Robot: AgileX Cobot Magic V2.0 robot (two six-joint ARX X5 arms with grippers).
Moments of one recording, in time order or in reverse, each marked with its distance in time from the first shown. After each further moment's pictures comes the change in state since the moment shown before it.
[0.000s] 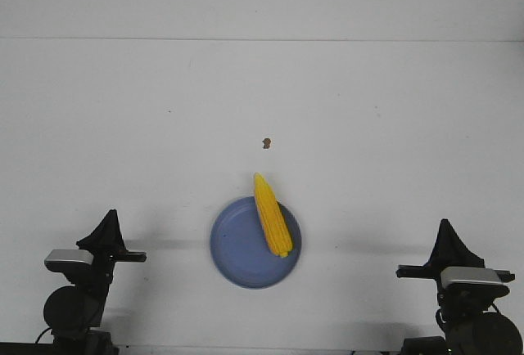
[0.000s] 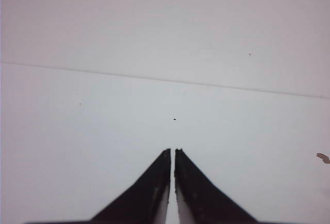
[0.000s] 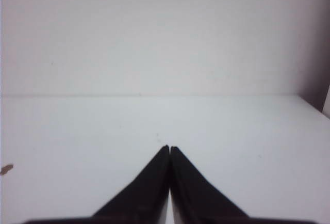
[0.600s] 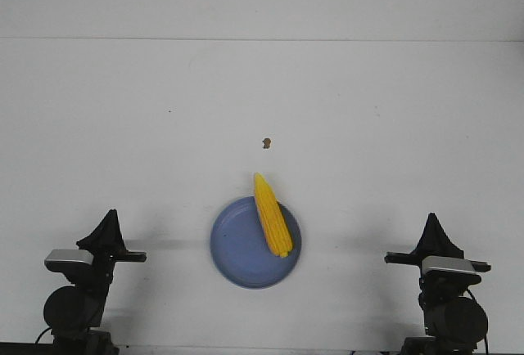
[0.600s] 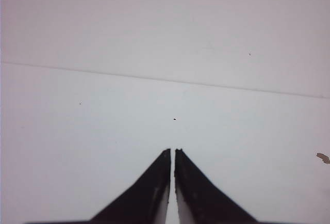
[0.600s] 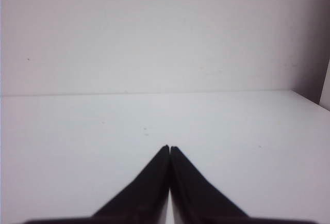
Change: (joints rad) left arm 0.000 0.000 0.000 0.000 0.000 0.000; right arm -0.046 -0.023 -0.327 0.352 0.000 -0.002
